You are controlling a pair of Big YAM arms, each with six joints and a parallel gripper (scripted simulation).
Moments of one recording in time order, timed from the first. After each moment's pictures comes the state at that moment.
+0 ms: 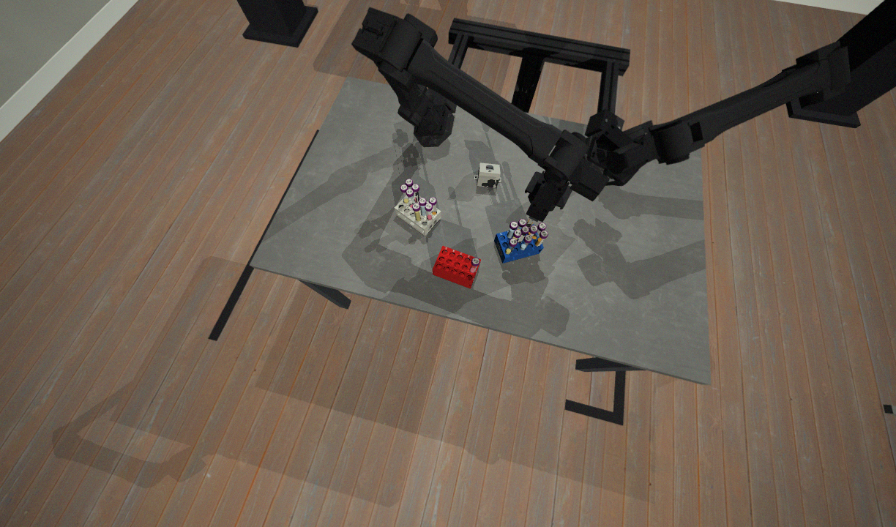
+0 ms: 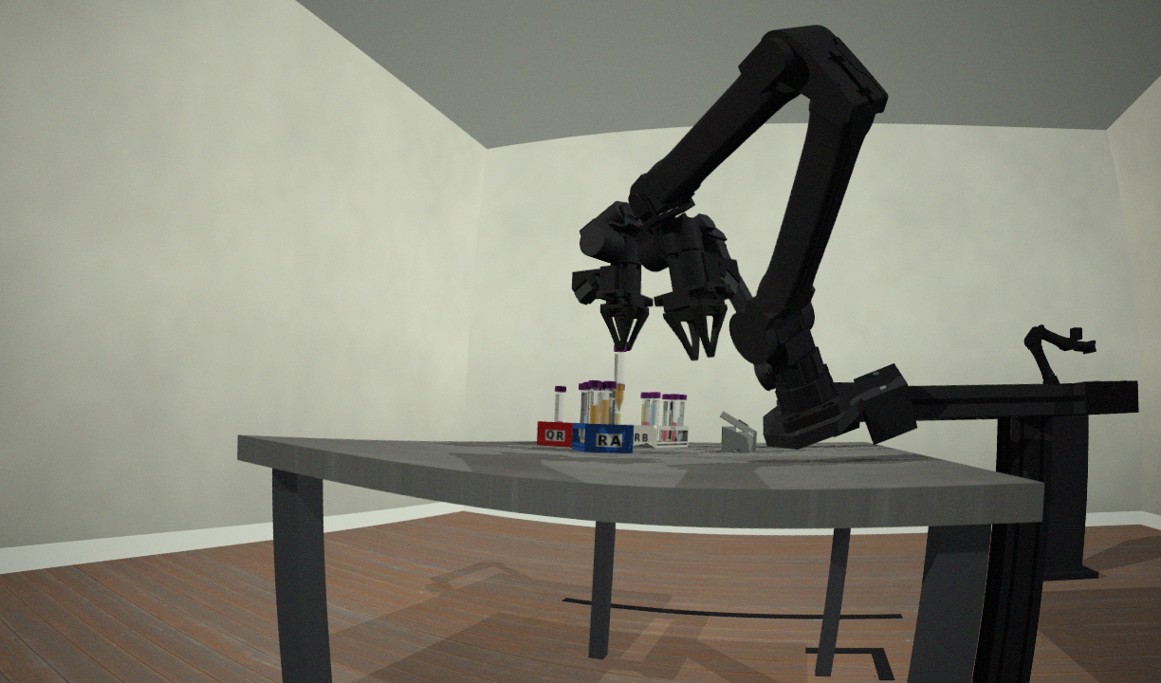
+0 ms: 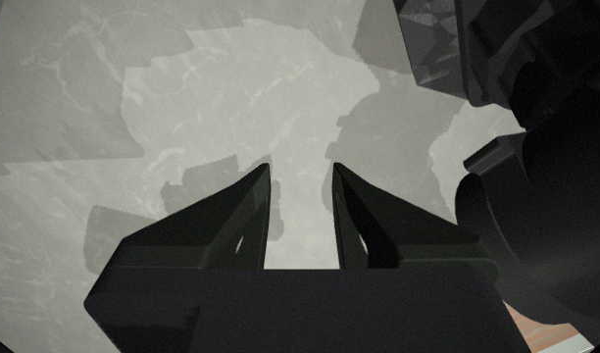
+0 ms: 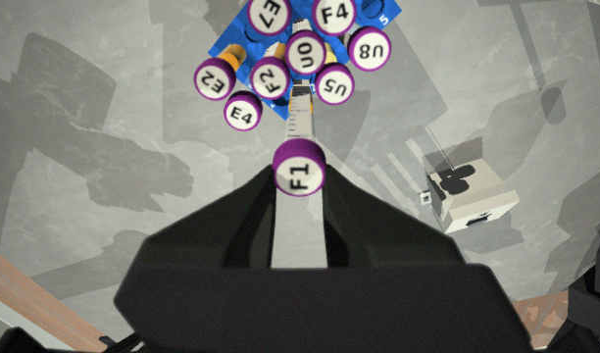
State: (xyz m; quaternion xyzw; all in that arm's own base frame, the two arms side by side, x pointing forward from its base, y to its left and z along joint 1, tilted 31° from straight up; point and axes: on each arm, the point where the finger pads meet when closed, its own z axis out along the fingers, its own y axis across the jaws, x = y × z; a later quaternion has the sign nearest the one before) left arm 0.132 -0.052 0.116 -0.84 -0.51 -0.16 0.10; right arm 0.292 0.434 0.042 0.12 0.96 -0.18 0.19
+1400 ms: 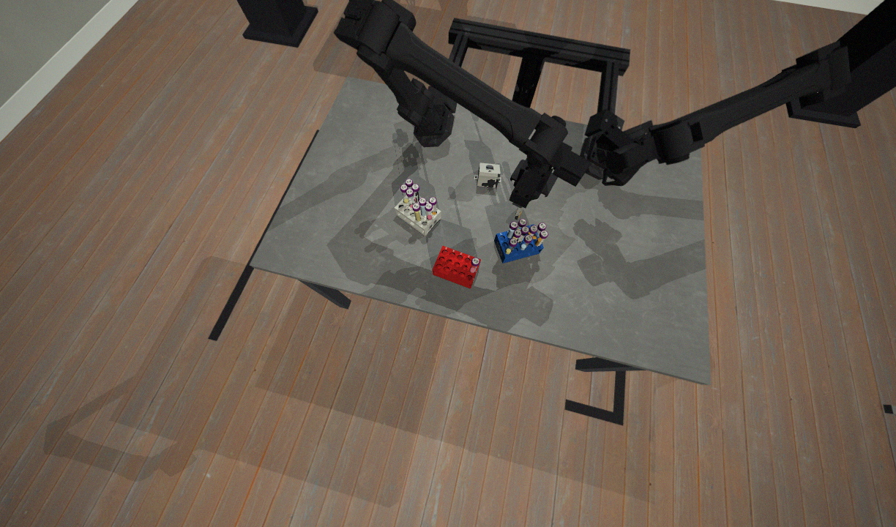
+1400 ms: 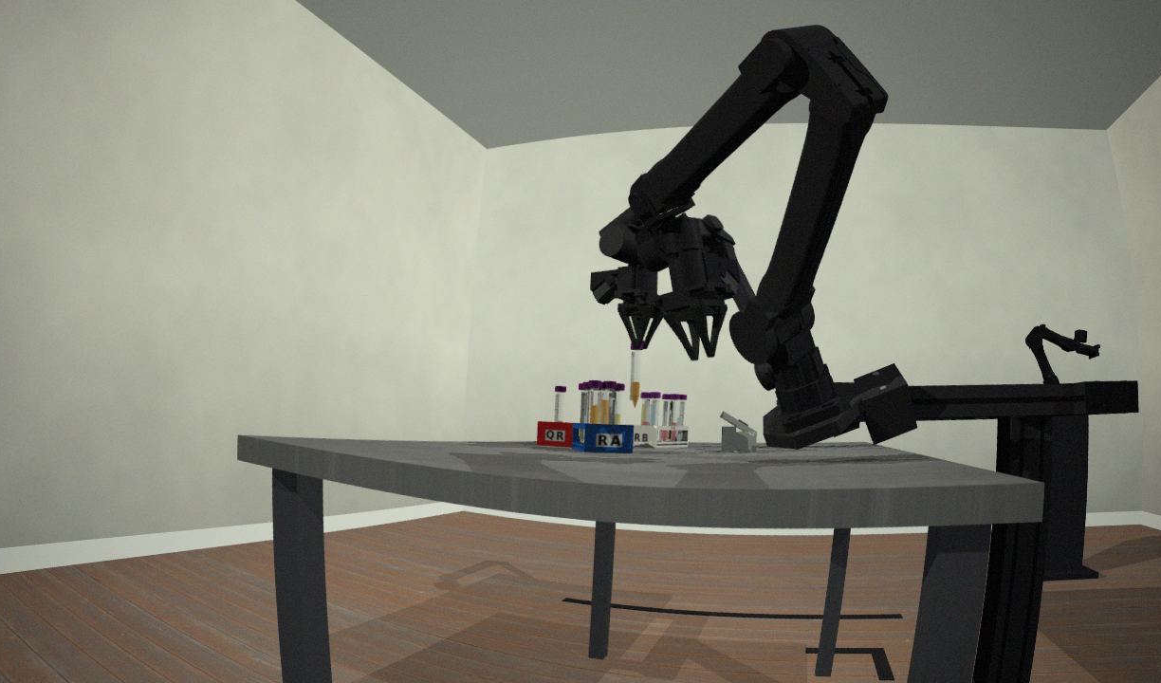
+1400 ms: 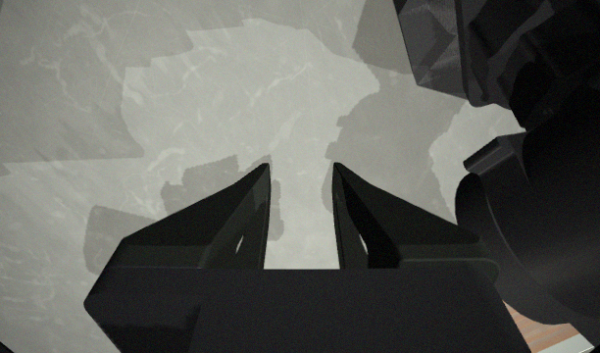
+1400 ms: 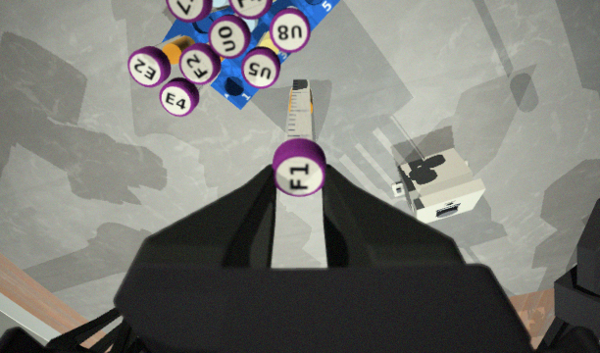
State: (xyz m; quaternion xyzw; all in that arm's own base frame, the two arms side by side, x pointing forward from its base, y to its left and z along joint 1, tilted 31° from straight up) left arm 0.132 -0.052 0.116 -0.84 -0.51 -0.16 0.10; right arm 0.268 0.398 0.060 0.13 0.96 -0.17 0.20
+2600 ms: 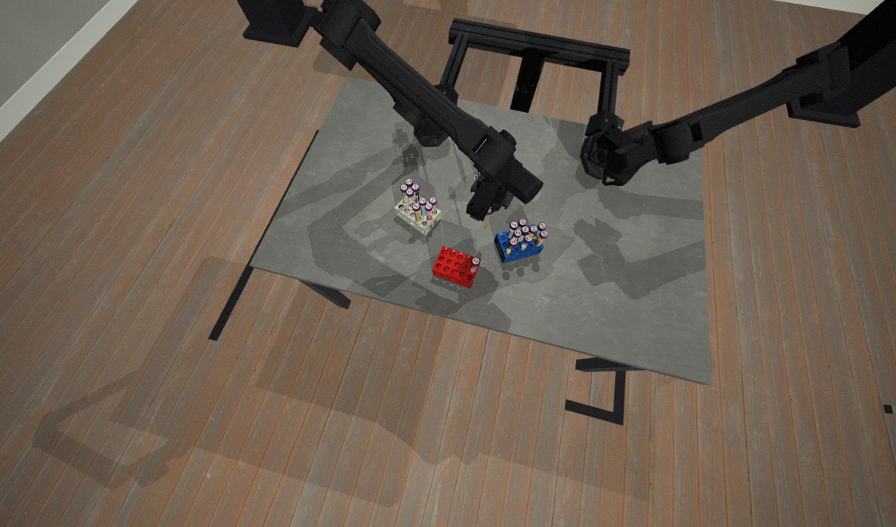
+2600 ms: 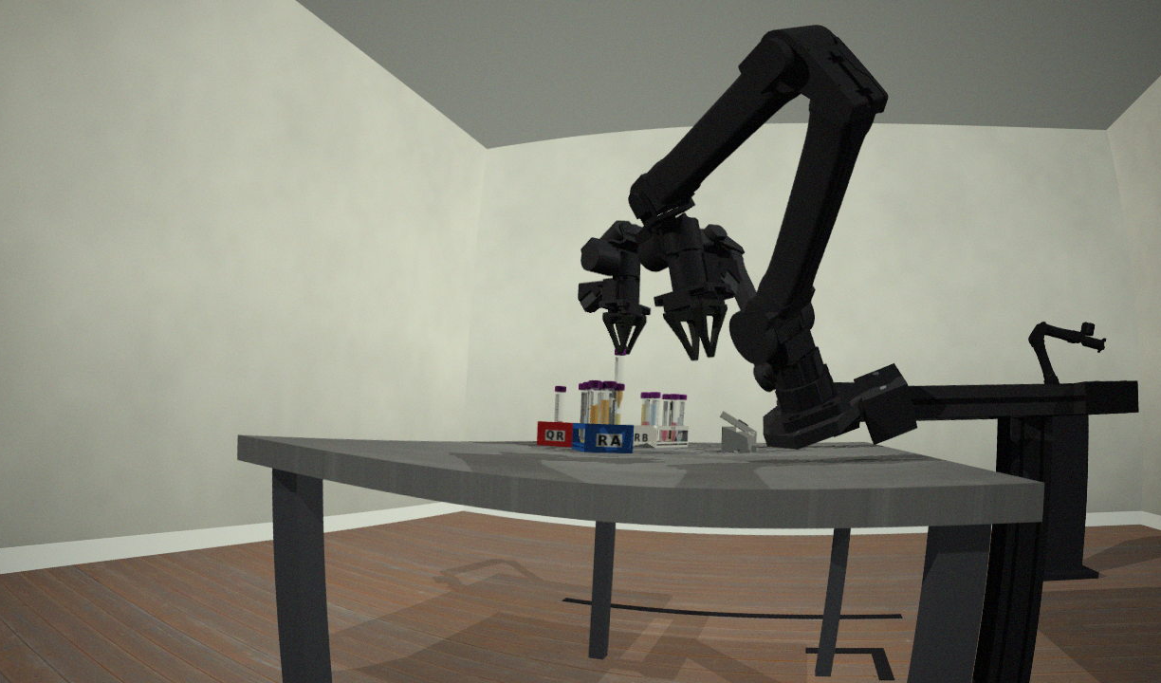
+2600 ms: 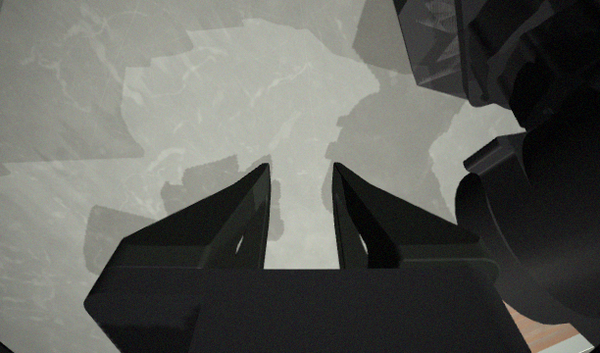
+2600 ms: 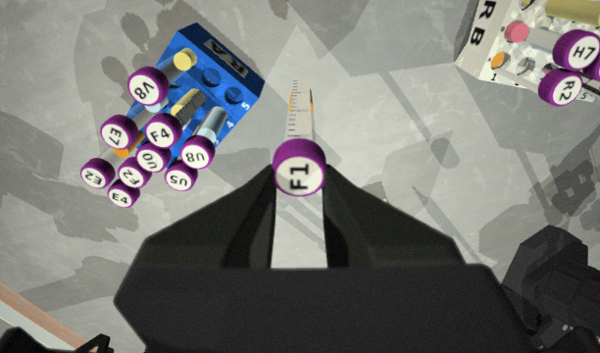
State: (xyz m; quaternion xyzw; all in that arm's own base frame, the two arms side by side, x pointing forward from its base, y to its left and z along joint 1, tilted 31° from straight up) left arm 0.132 -0.052 0.116 -0.84 -0.51 -0.16 0.10; right arm 0.317 0.321 0.114 0.13 0.96 -0.17 0.20
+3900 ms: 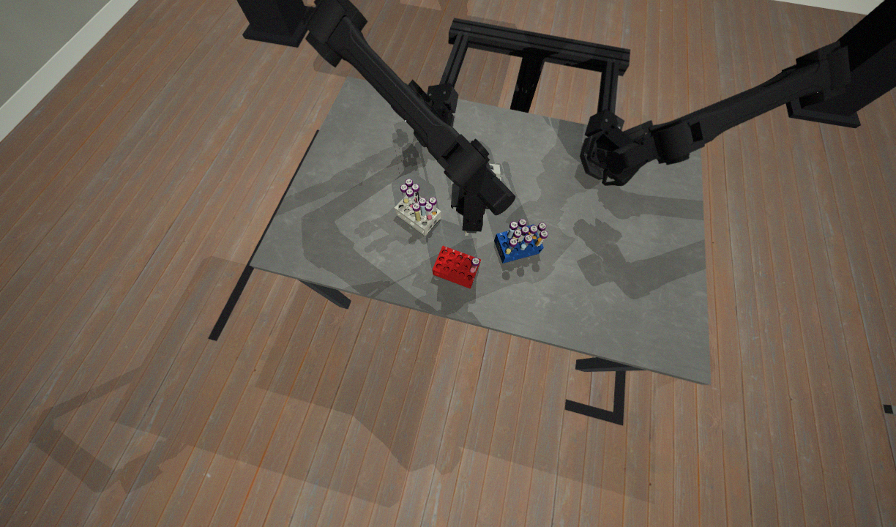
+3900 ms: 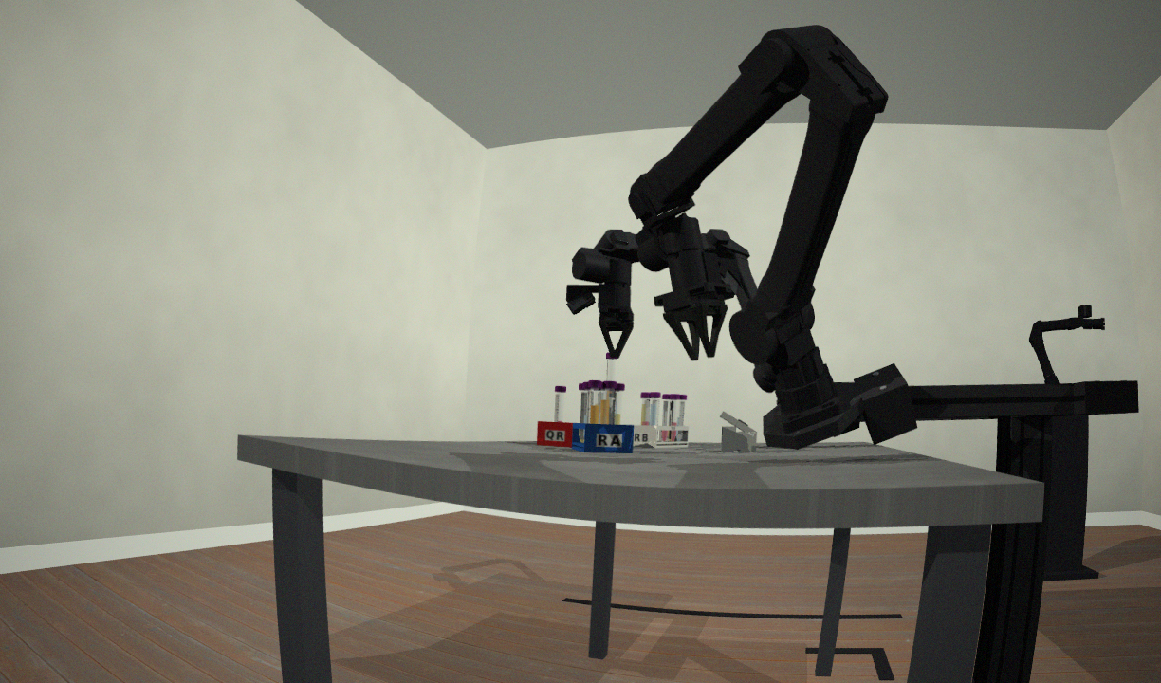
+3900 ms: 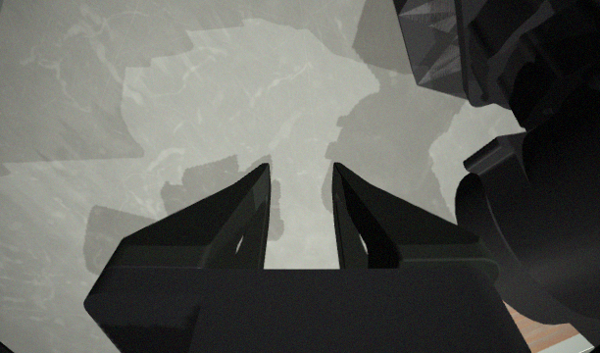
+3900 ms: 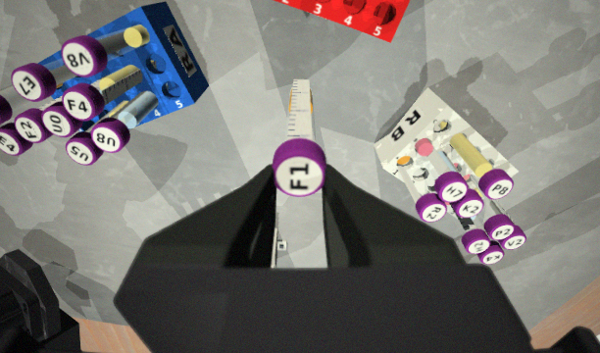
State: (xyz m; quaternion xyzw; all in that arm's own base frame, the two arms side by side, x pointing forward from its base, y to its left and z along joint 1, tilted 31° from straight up) left arm 0.132 -0.052 0.116 -0.84 -0.51 -0.16 0.10; right arm 0.345 0.278 0.142 -0.10 0.96 -0.22 0.15
